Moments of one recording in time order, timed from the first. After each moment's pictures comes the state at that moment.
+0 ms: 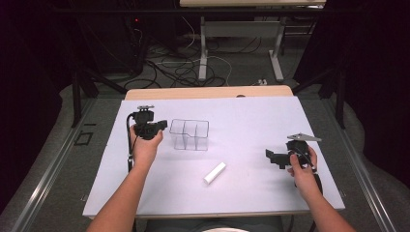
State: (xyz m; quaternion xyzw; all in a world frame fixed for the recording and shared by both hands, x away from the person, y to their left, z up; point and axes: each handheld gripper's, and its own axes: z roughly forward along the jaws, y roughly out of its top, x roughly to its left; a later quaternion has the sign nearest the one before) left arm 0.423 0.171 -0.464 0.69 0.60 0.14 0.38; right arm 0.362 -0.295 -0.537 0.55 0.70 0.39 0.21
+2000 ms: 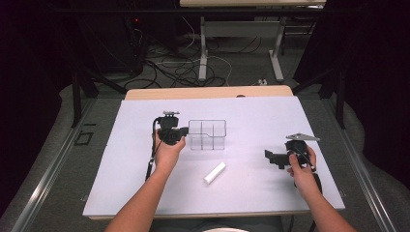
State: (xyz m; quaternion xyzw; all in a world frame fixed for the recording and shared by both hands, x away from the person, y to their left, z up) left arm 0.421 0.105 -0.483 0.72 0.57 0.12 0.38; right arm 0.363 -0.294 -0.538 0.55 0.71 0.39 0.20
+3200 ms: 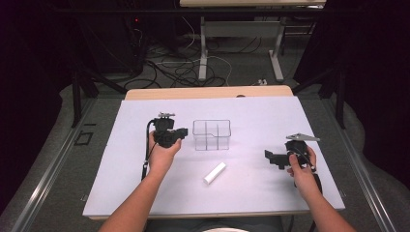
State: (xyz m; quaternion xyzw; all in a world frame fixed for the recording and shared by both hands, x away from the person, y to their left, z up) left arm 0.406 0.122 -0.475 0.72 0.55 0.10 0.41; right arm 0.363 -0.293 -0.538 0.55 0.71 0.39 0.20
